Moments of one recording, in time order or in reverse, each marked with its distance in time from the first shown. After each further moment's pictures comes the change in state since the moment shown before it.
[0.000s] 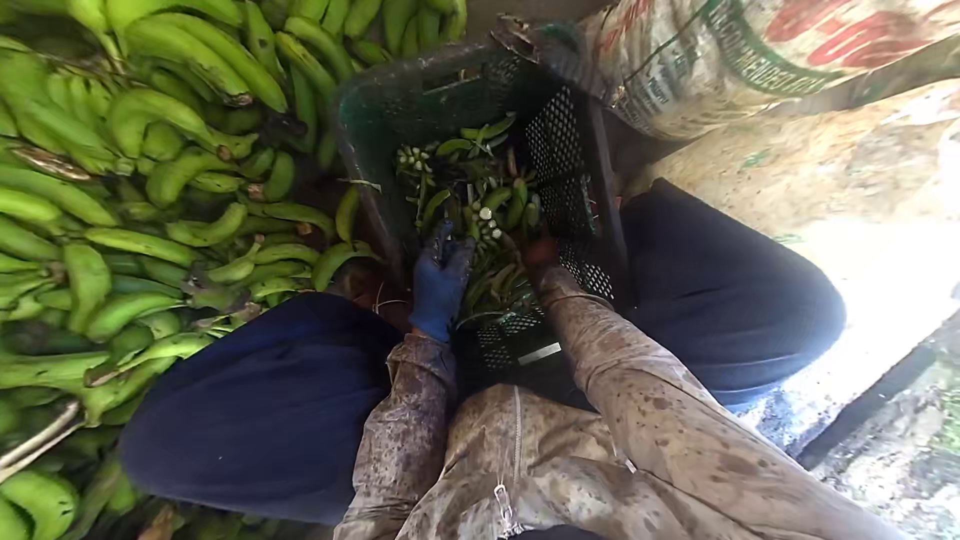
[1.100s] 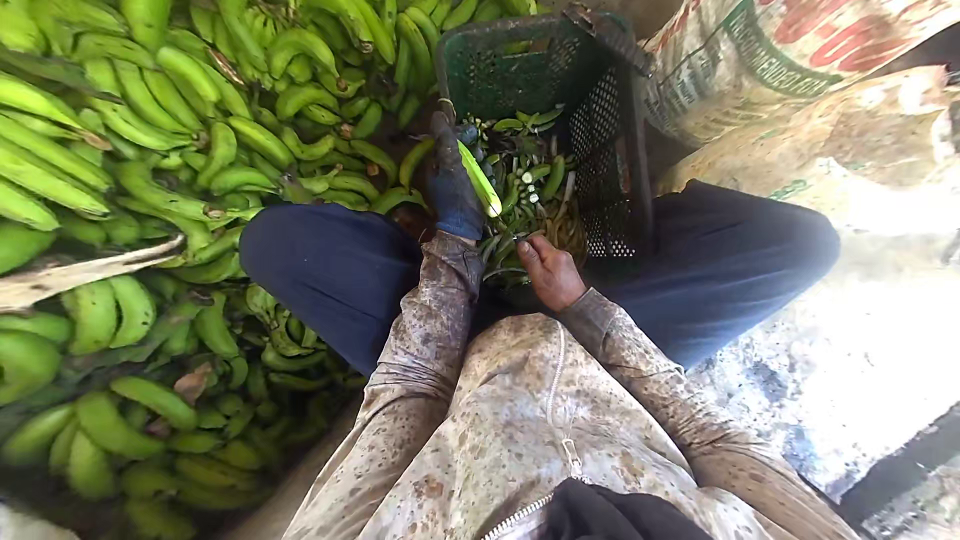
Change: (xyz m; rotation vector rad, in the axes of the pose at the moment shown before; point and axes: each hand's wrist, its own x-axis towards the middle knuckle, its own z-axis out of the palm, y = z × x) left_hand -0.059 0.037 -0.039 -0.769 0.229 0.250; right_hand -0.258 0.024 -0.043 -0.035 -0.204 -0.947
